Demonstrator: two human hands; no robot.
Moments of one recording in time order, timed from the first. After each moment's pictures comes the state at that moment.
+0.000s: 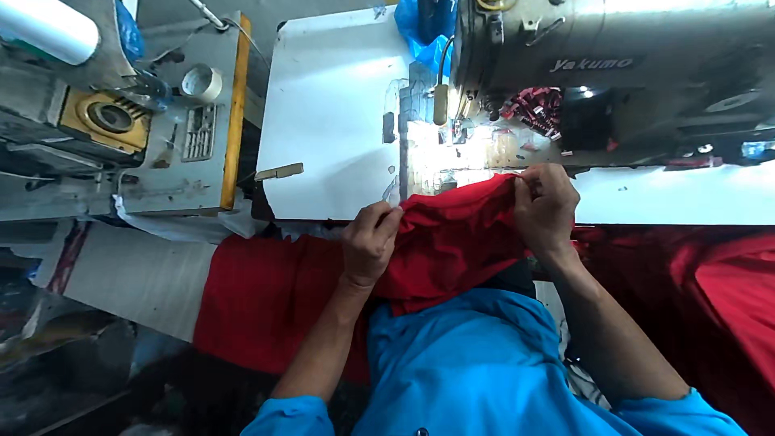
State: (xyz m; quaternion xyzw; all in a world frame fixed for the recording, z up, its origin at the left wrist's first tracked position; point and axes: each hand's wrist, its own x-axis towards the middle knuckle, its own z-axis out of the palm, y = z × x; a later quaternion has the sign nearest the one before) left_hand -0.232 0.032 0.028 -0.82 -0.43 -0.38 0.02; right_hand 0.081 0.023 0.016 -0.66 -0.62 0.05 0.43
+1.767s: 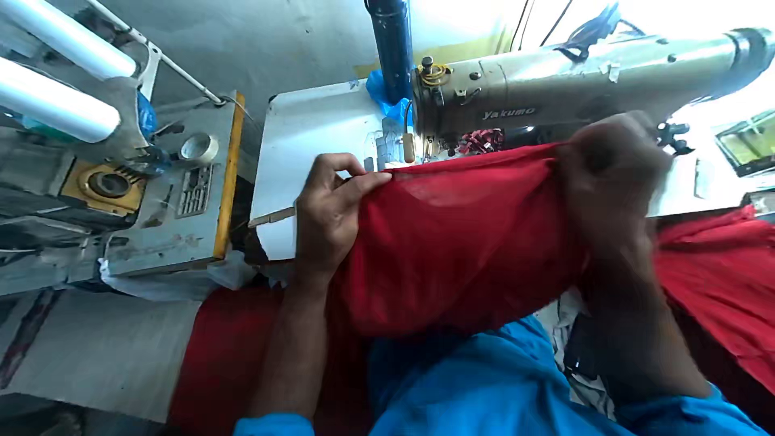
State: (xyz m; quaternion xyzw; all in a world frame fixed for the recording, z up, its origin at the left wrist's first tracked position) left_hand -0.228 0.078 0.169 -0.85 -0.31 -0.42 -0.07; right_hand 0.117 -0.017 0.168 -0.68 -0.61 -0.04 0.40
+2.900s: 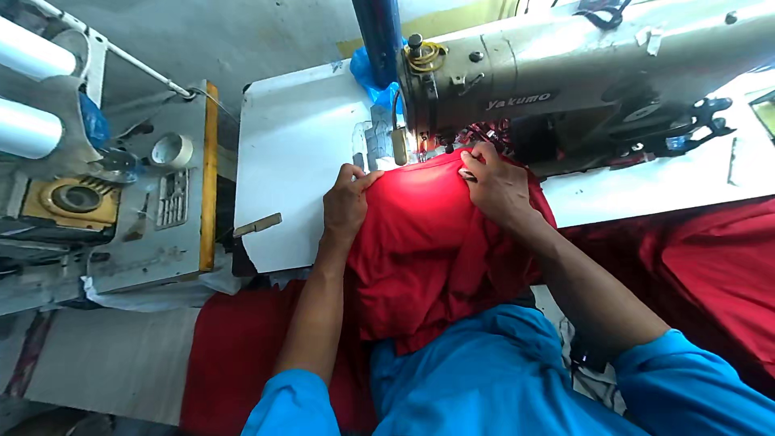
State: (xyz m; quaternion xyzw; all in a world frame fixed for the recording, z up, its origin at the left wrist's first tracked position) left_hand -0.210 0.177 0.039 -0.84 -0.49 -0.21 -0.08; right_hand 0.092 0.094 0.026 -0.70 -0.69 -0.01 0.20
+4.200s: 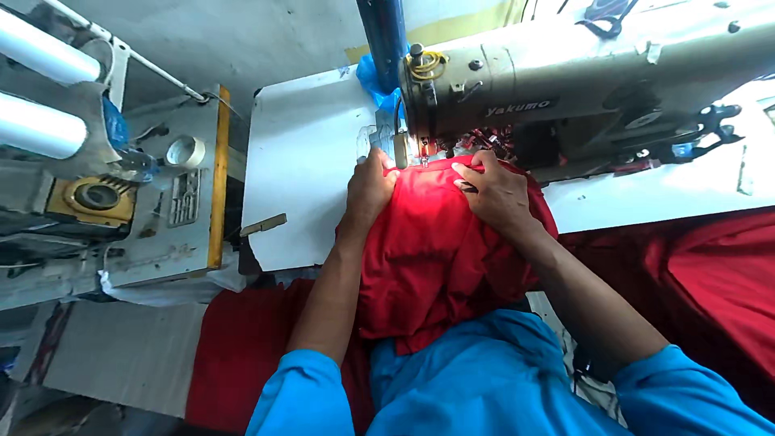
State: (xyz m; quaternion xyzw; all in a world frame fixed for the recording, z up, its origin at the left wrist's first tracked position) left_hand -0.147 0.192 0.081 -0.76 -0.60 -0.11 -0.22; right_hand 0.092 0.083 0.023 -0.67 -0.71 -0.01 0.23
